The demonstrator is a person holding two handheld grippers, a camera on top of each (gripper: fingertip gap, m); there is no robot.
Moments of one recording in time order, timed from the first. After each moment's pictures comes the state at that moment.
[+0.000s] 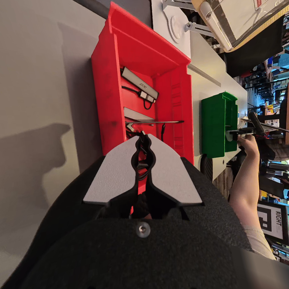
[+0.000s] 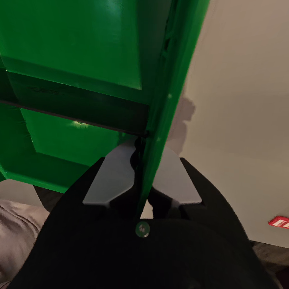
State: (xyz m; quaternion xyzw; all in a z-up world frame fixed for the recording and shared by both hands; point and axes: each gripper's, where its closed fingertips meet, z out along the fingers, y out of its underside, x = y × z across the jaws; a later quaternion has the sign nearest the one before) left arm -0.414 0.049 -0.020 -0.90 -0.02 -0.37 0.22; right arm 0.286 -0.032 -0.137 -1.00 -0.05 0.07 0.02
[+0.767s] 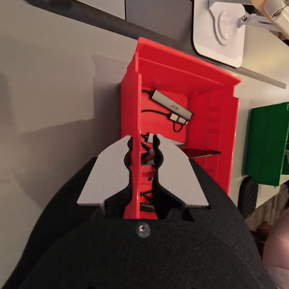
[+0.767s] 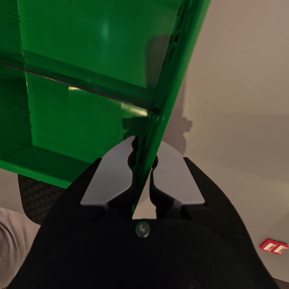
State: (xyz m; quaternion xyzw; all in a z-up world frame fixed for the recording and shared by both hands) left arm -0.405 0.115 -0.056 -0.95 -0.02 -0.24 0.21; right arm 0.289 -0.027 -0.126 -0.99 -0.09 0.08 0.10
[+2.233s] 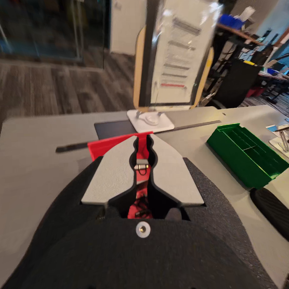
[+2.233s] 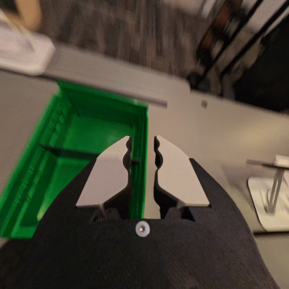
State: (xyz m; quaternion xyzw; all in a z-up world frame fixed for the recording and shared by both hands) left arm -0.390 0.075 0.116 -0.78 0.13 -0.26 0.55; right arm 0.286 -0.004 0.053 -0.87 -0.05 -0.12 0.48
